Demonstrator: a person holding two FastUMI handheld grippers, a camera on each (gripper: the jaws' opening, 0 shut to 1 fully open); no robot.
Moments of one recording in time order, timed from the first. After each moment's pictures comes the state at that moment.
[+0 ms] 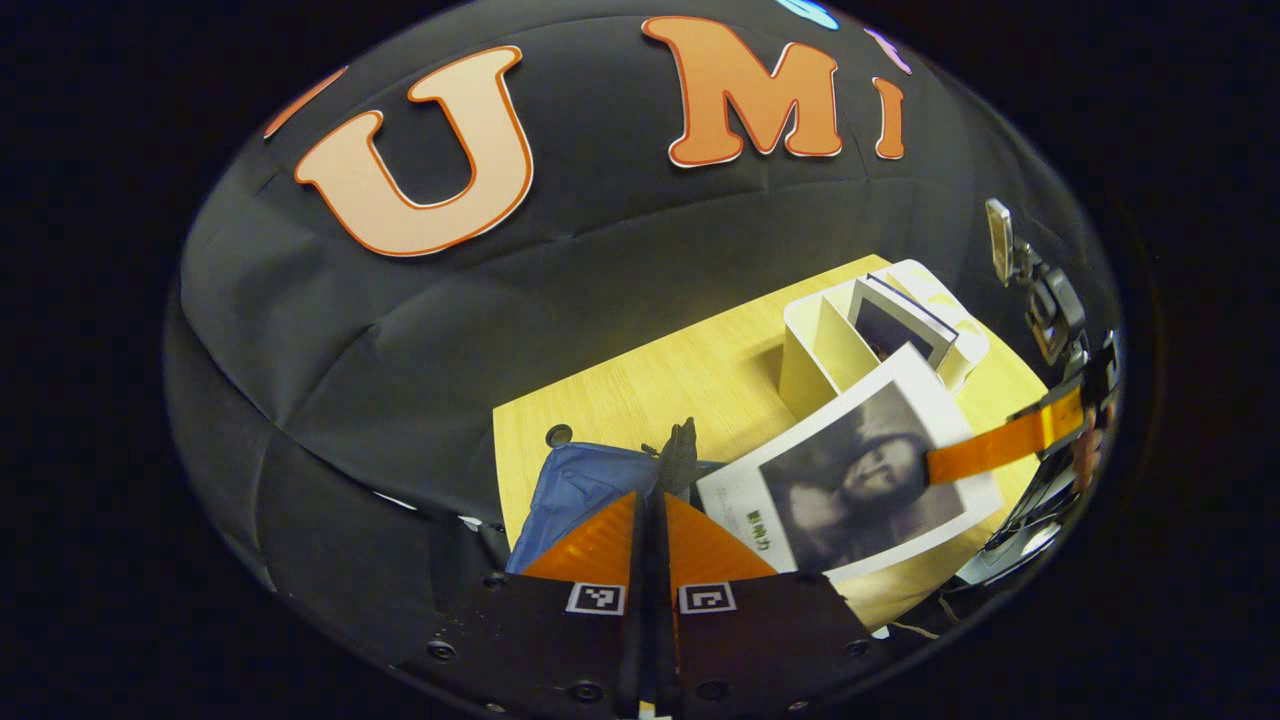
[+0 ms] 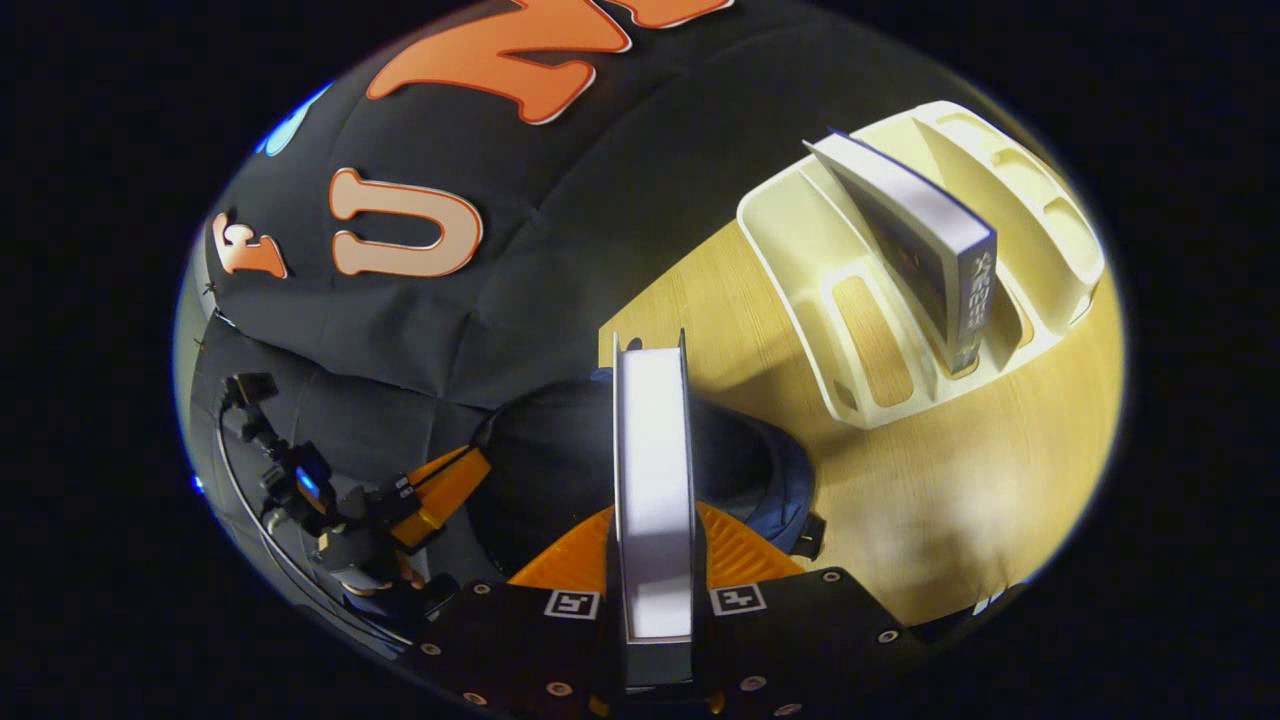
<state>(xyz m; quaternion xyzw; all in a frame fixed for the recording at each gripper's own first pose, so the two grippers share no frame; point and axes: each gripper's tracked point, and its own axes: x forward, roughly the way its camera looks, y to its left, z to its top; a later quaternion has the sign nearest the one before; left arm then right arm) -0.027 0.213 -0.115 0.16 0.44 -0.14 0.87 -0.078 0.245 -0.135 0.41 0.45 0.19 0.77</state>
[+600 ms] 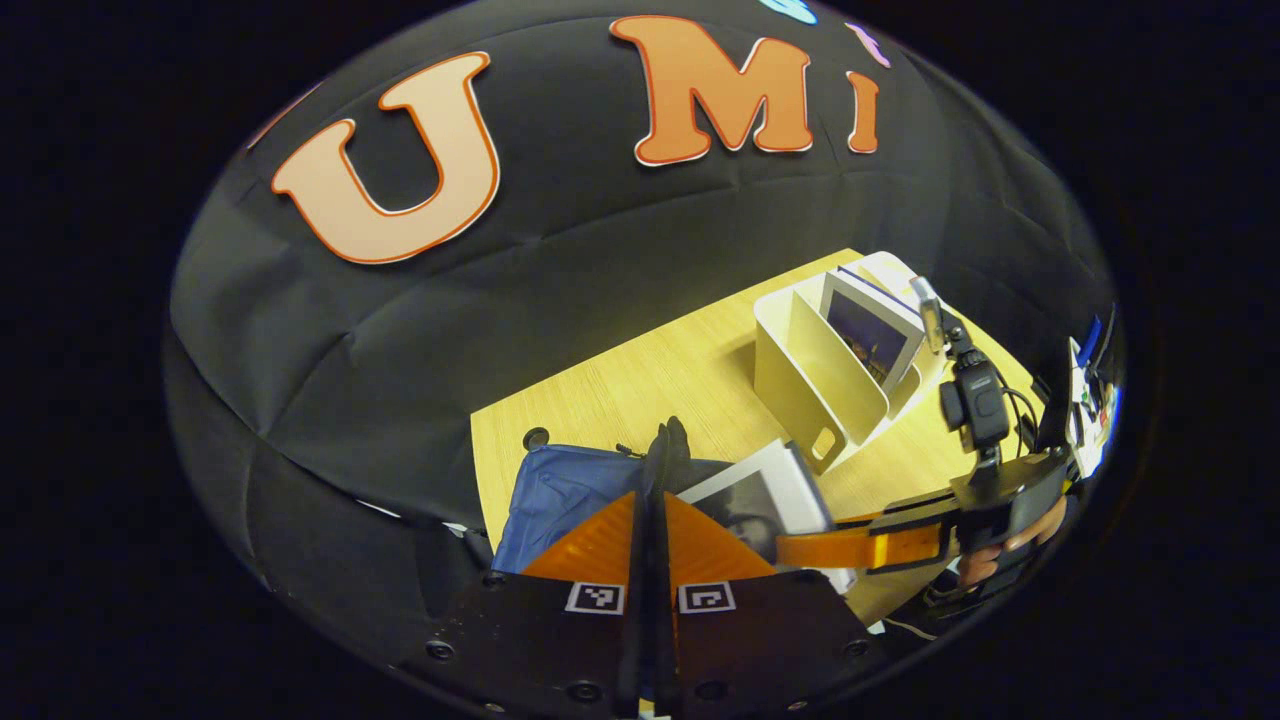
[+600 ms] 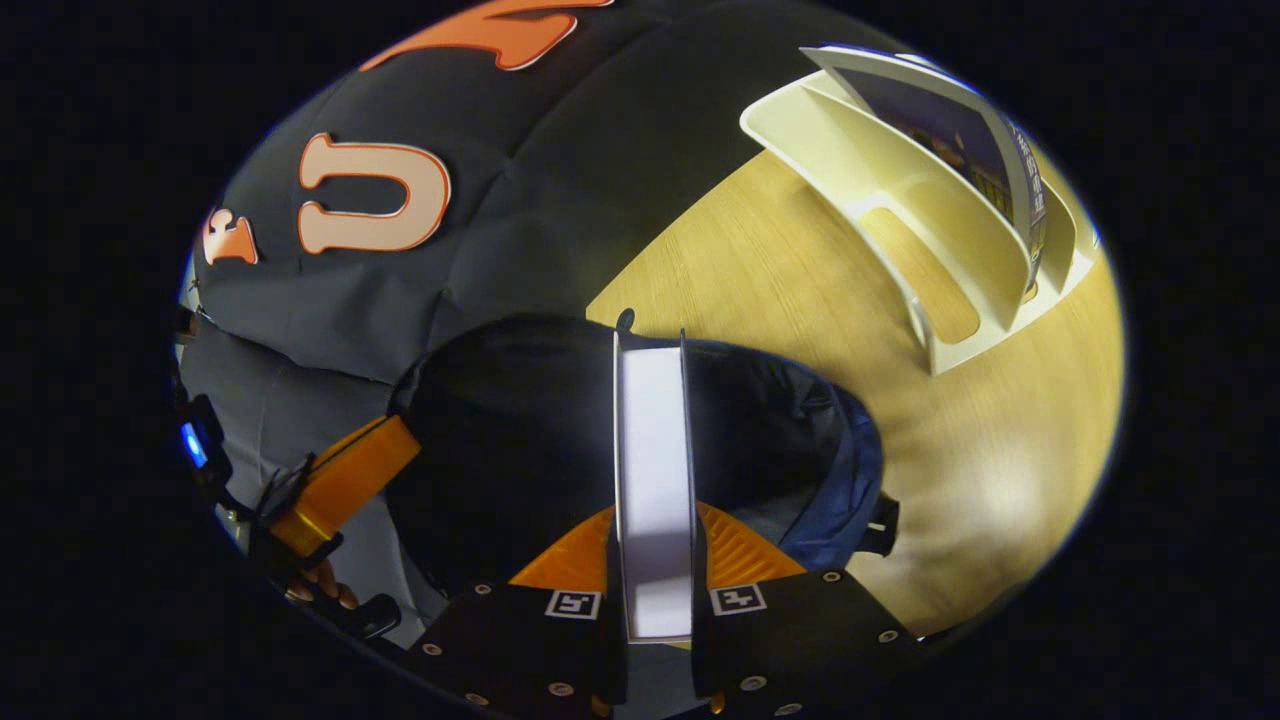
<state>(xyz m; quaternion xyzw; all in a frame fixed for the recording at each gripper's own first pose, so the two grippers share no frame) -0.038 0.198 -0.118 0.18 0.44 -0.18 0.86 -0.068 0.346 -0.191 0.41 0.45 0.18 0.77</state>
